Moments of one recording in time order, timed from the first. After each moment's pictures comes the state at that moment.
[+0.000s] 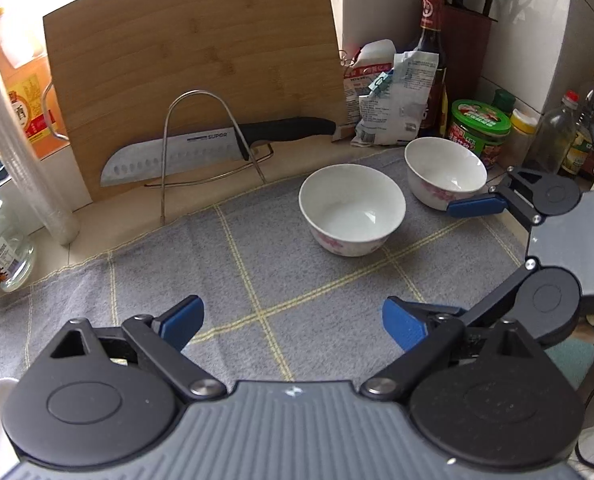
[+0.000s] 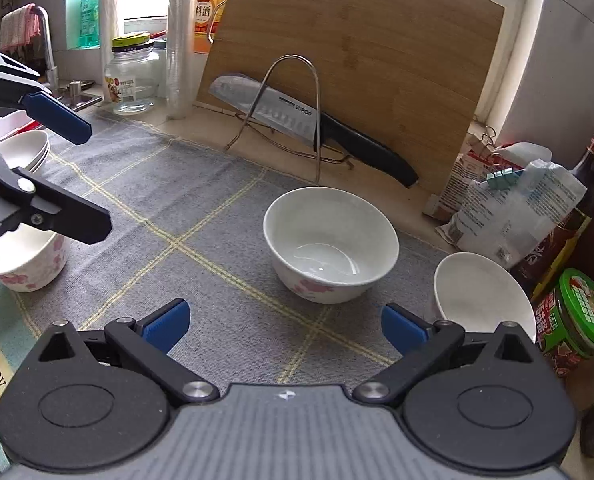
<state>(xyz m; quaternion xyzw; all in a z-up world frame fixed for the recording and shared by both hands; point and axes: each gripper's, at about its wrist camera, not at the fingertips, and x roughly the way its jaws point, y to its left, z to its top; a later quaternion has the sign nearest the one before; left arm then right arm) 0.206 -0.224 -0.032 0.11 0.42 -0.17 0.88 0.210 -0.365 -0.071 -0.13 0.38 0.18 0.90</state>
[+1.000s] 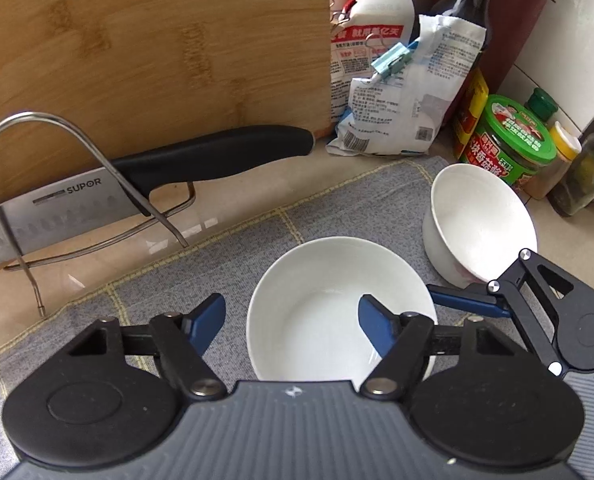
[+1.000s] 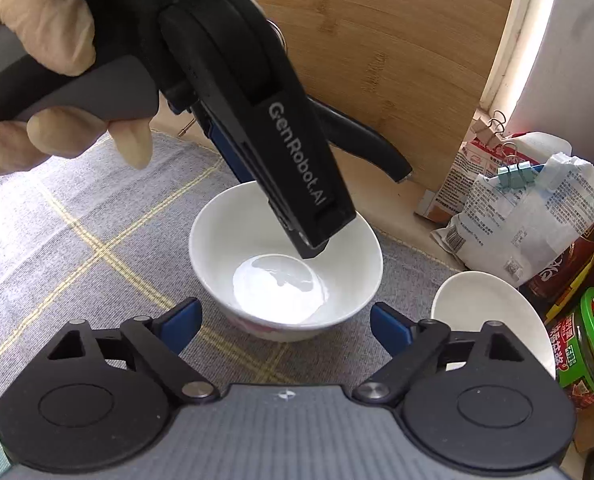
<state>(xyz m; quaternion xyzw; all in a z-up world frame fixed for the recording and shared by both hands) 0.370 -0.297 -0.087 0.09 0.51 -0.24 0.82 0.278 -0.370 -0.106 -0.15 0.39 0.17 0.89</state>
